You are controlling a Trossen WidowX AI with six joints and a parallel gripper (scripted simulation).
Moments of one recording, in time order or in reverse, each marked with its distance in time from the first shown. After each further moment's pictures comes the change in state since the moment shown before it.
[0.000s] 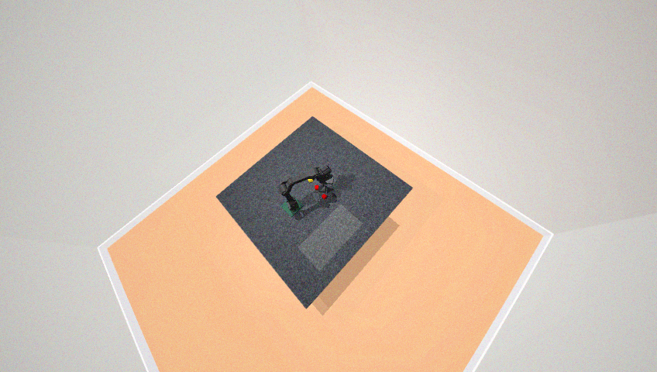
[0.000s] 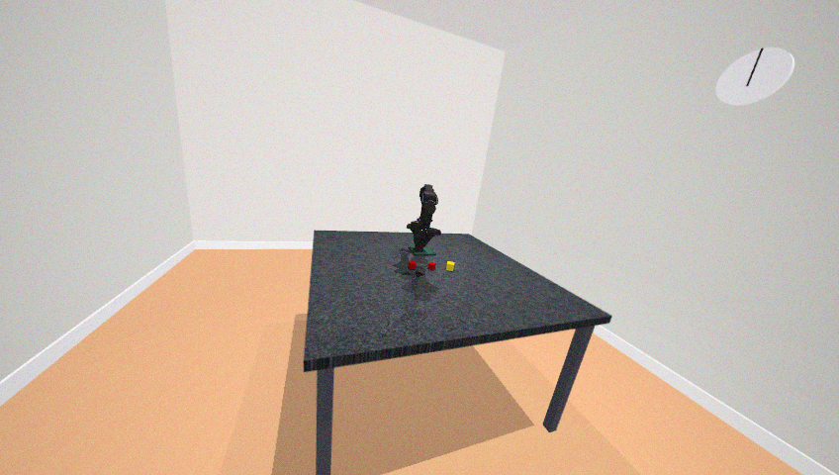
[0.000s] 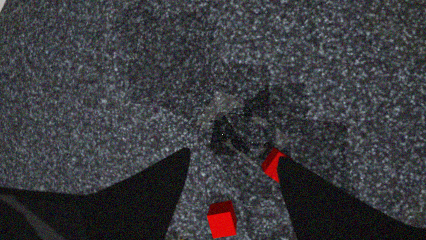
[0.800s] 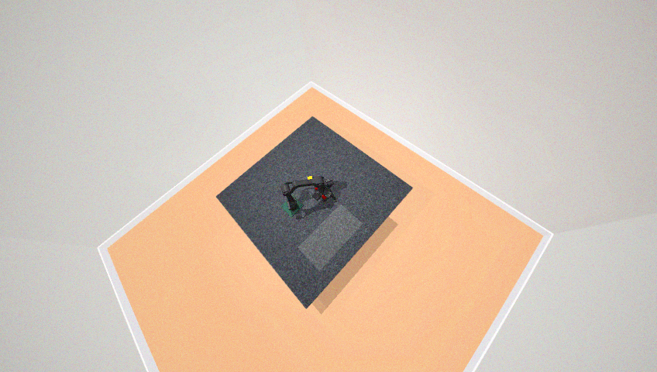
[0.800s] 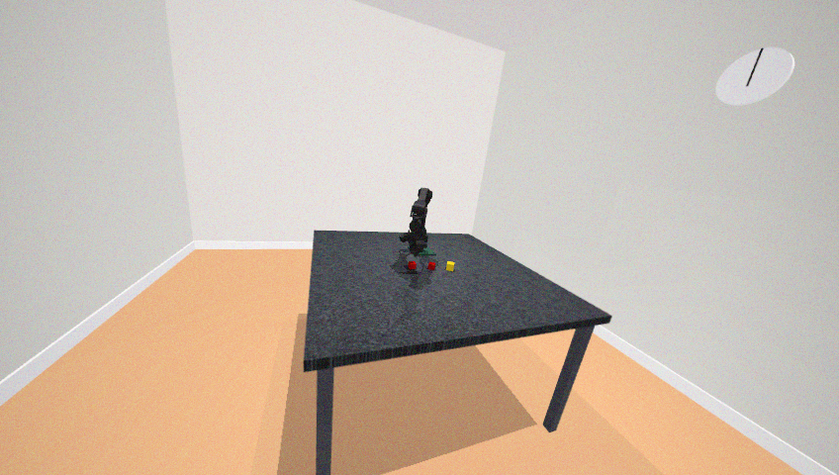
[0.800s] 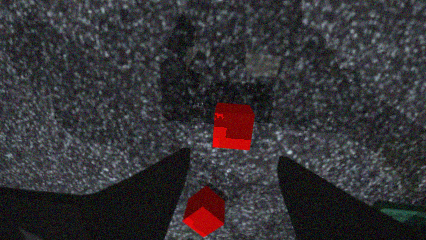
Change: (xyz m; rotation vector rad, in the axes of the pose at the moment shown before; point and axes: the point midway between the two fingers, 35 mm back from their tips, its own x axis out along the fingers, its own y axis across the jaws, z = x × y) arm 0.059 -0.065 -0.046 0.476 0.271 -0.177
